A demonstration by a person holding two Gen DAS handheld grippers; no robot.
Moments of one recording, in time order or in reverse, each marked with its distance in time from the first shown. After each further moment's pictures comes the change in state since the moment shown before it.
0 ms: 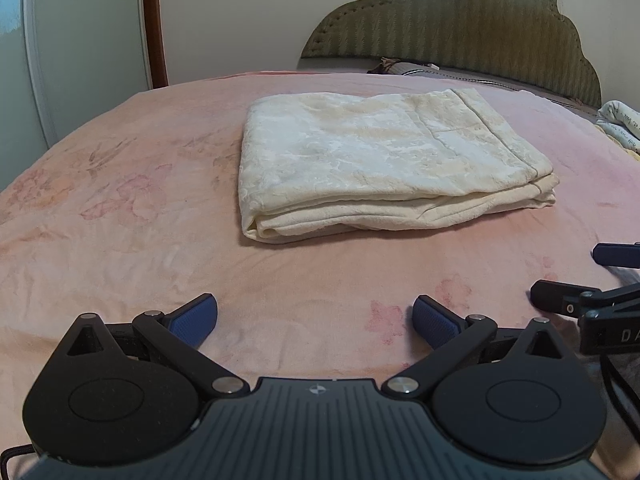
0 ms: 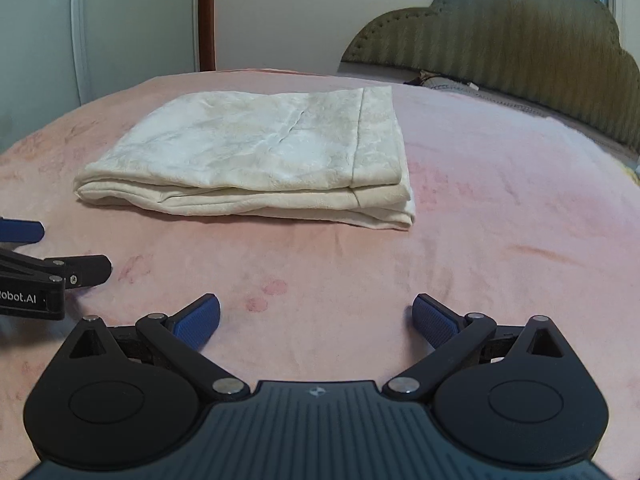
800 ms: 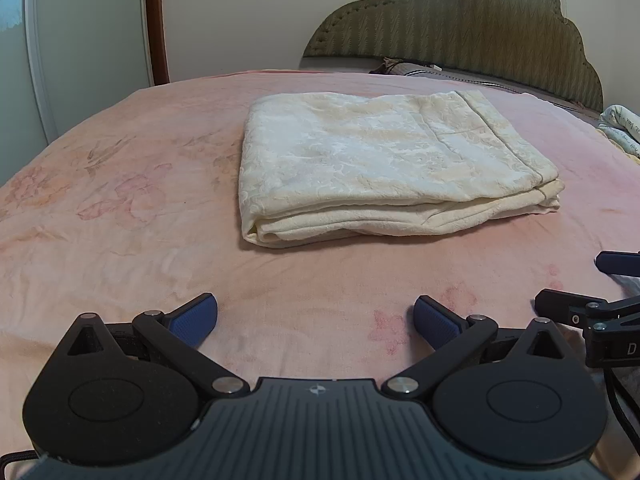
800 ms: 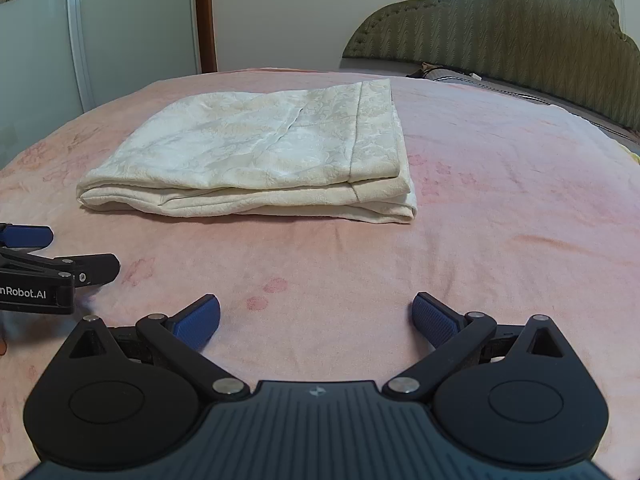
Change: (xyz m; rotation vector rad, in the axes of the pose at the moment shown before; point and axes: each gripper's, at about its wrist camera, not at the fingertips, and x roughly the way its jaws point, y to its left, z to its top) left arm 0.000 -0.004 0.001 -0.011 0.003 0.002; right arm -0.003 -0.001 -0.002 0.027 0.002 0.023
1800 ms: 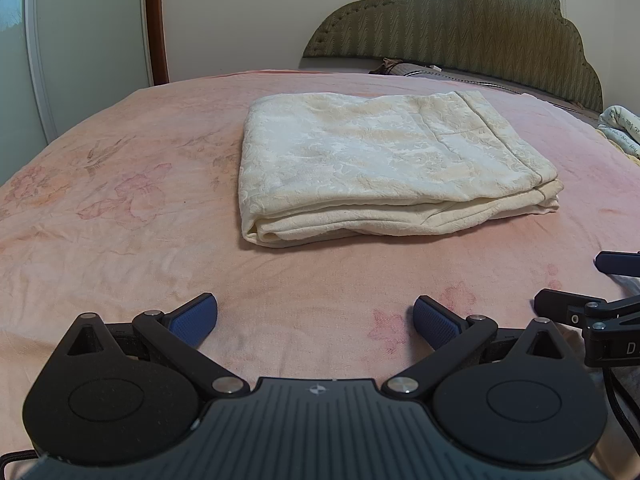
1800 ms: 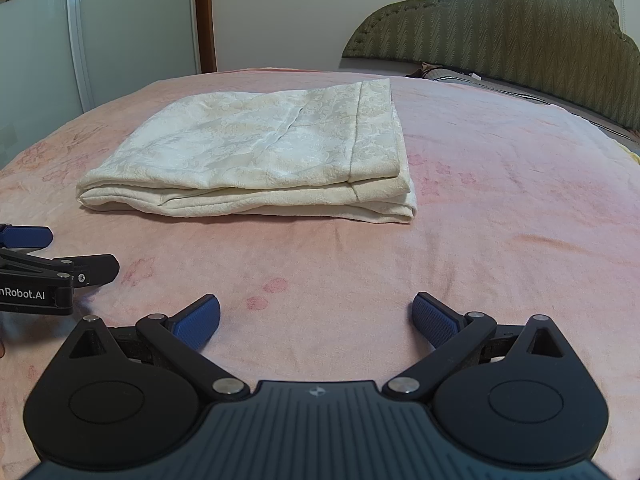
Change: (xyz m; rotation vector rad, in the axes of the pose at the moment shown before) left arm 0.000 0.000 0.000 -0.001 0.000 -0.001; right arm 0.000 0.000 0.000 -0.001 0.000 0.000
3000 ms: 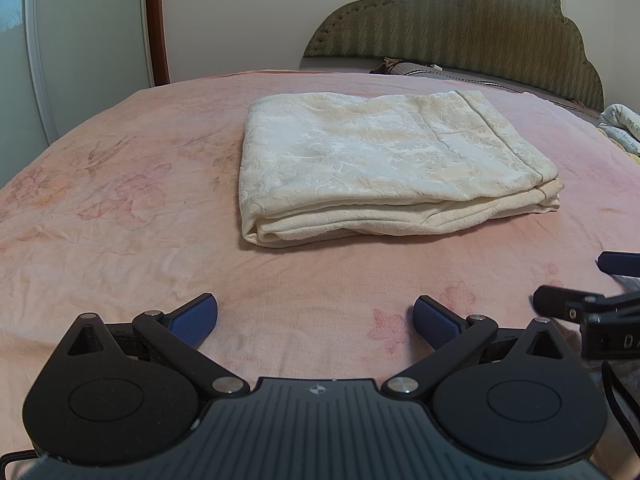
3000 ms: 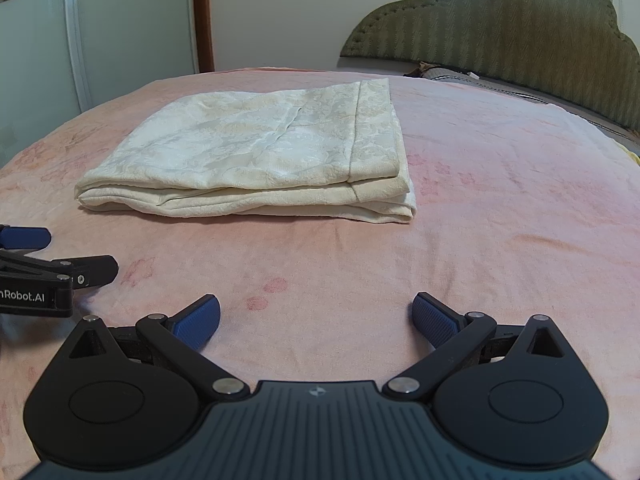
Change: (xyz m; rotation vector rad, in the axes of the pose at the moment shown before) left arm 0.000 -0.001 0.000 0.002 0.000 0.005; right arm 0.000 0.001 0.002 0.016 0.006 -0.014
